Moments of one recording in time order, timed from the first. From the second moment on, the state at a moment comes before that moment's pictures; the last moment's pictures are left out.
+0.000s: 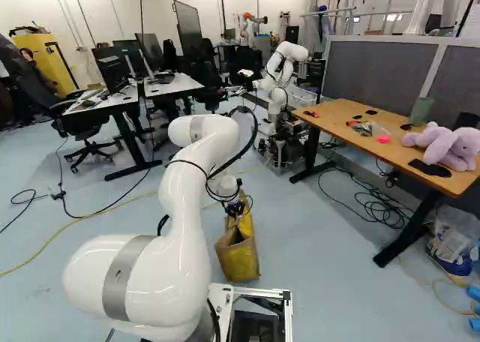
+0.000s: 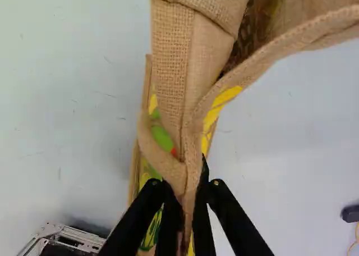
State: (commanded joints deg) arm 0.7 -78.8 -81.6 7.0 7.8 -30.7
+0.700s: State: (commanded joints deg) arm 0.7 -71.3 -75.3 7.0 7.8 -18.0
